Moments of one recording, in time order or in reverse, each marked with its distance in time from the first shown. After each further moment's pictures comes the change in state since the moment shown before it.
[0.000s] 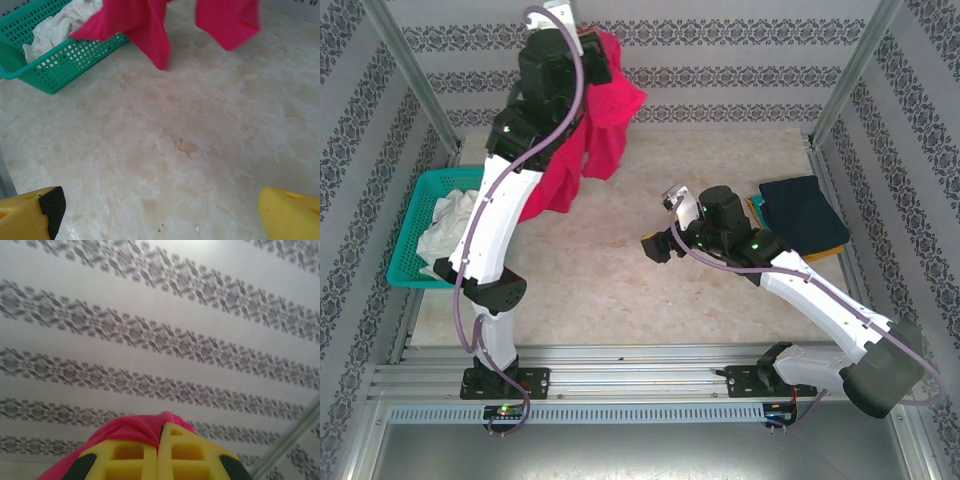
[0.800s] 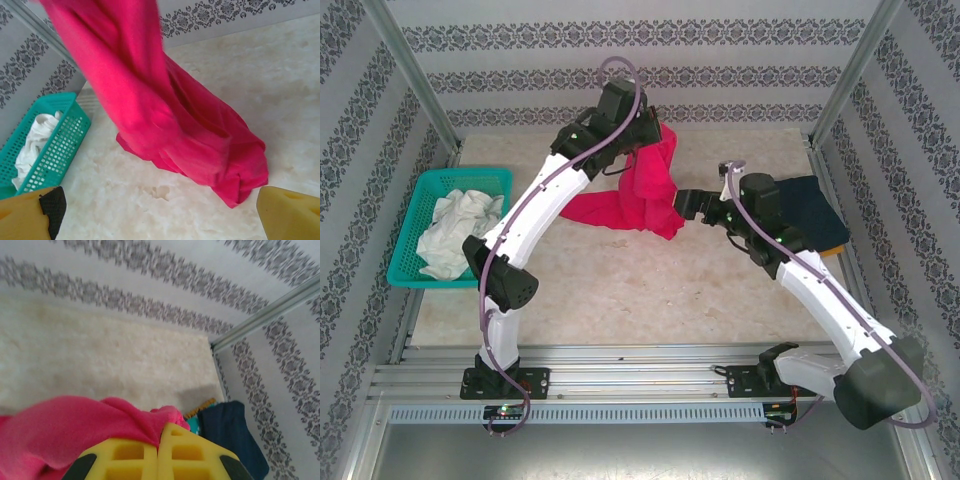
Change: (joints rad) left arm -0.057 0.062 -0.357 -0.082 0.317 -0.396; right arm -0.247 -0.027 -0.036 0.158 0.003 0.449
